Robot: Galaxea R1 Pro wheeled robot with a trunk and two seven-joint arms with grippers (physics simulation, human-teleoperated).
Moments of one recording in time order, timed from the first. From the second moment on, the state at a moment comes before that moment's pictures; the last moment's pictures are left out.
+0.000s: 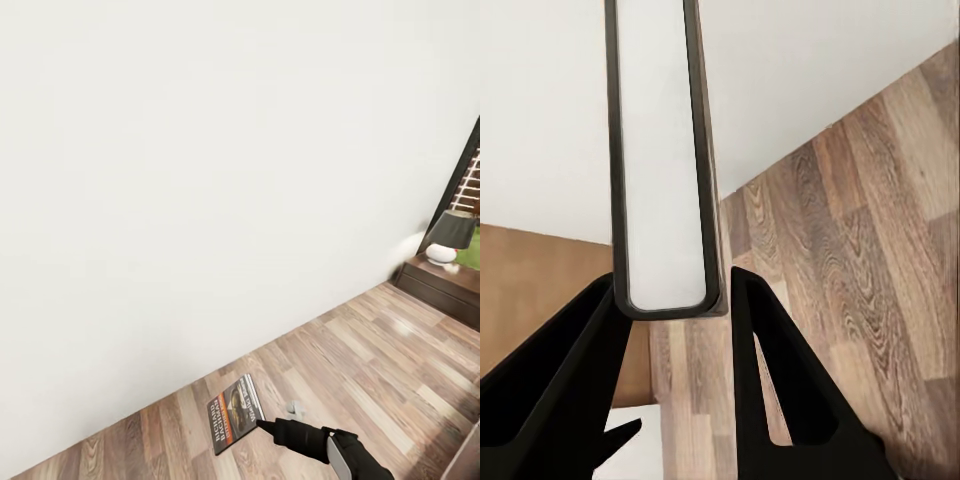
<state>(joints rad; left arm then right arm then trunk) -0.25 0.07 -0.20 -0.02 0.40 -0.18 0.01 -0.46 0.06 -0.20 -0.44 -0.02 0.33 0.85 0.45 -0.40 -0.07</state>
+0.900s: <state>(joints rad) -0.25 0.07 -0.21 -0.02 0.40 -0.18 0.01 -0.46 0.06 -0.20 -0.44 -0.02 0.33 0.85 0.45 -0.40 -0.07</state>
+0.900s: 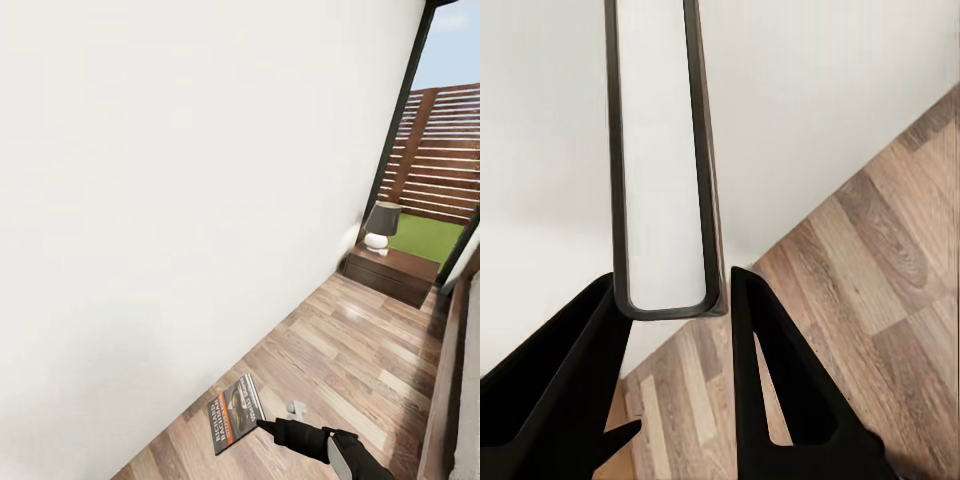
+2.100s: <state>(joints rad) -0.25 0.07 -0.23 -0.02 0.40 -0.18 0.01 -0.46 0.06 -0.20 -0.44 -0.03 0.33 0.85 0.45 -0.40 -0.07</state>
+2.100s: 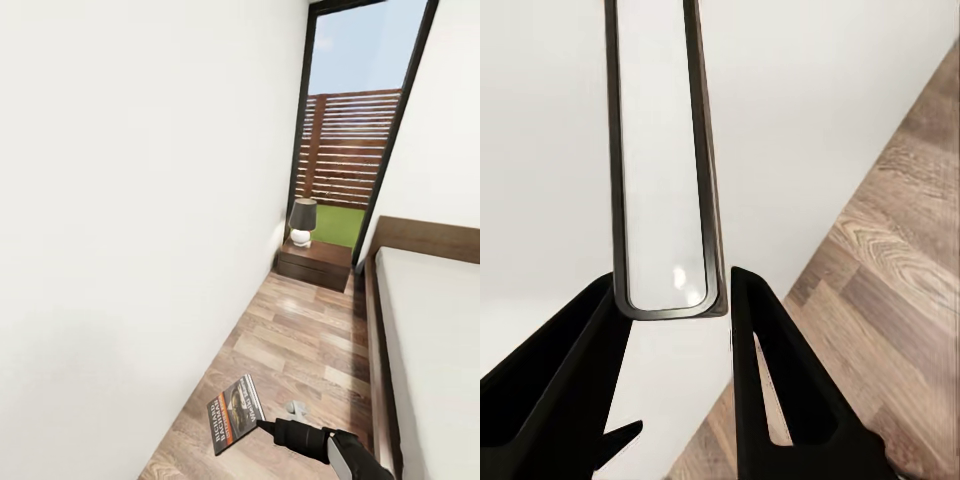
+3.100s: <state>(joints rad) -0.25 0.07 -0.24 -0.02 0.40 -0.18 0.01 -0.46 0.06 -0.20 -0.44 -0.03 0.33 0.85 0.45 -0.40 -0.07</state>
